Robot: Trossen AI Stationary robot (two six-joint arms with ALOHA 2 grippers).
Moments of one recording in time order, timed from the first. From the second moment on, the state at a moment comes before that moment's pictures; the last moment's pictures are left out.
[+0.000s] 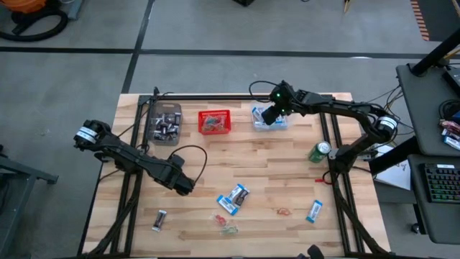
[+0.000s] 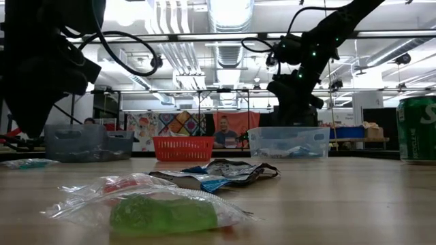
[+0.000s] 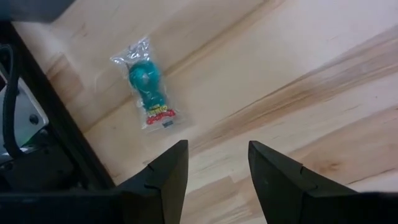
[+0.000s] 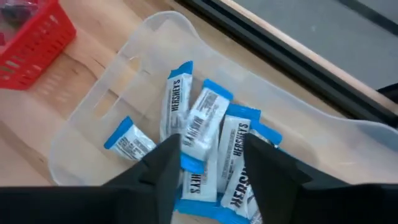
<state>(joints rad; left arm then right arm) -0.41 1.52 0.92 -1.19 -0.15 -1.42 -0.65 1.53 0.99 -0.41 0.07 0.22</state>
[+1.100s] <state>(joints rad) -0.43 1.52 0.71 -0.99 -0.22 -1.50 -0.43 1.49 0.99 -0.29 -0.09 0.22</state>
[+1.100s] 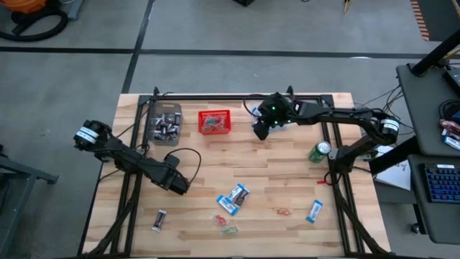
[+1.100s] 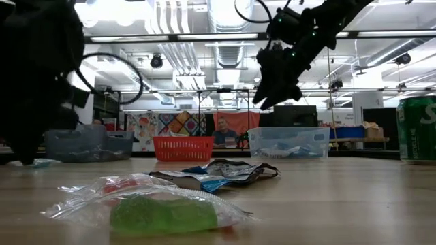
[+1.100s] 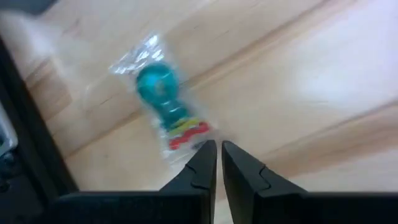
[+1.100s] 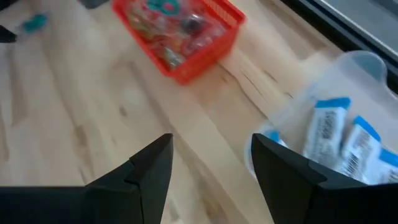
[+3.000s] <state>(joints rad) -0.39 1.49 0.84 -1.21 -0.28 -1.51 0.14 1.50 0.84 0.09 0.08 0.34</state>
